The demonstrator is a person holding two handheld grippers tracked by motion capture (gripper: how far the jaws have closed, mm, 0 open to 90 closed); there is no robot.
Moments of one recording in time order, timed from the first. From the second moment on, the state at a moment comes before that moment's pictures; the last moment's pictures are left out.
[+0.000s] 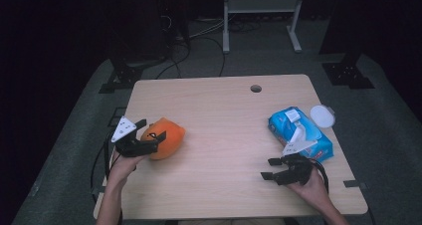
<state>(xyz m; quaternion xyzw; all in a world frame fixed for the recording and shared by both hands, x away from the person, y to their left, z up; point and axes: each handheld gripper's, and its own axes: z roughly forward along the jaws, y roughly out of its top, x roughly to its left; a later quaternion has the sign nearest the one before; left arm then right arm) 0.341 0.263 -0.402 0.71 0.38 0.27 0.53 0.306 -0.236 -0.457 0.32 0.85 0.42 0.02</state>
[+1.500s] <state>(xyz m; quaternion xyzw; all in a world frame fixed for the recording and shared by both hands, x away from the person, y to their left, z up) 0.344 0.266 -0.427 0.70 0.41 0.24 0.53 0.302 -0.227 -0.455 0.30 0.86 0.40 0.03</state>
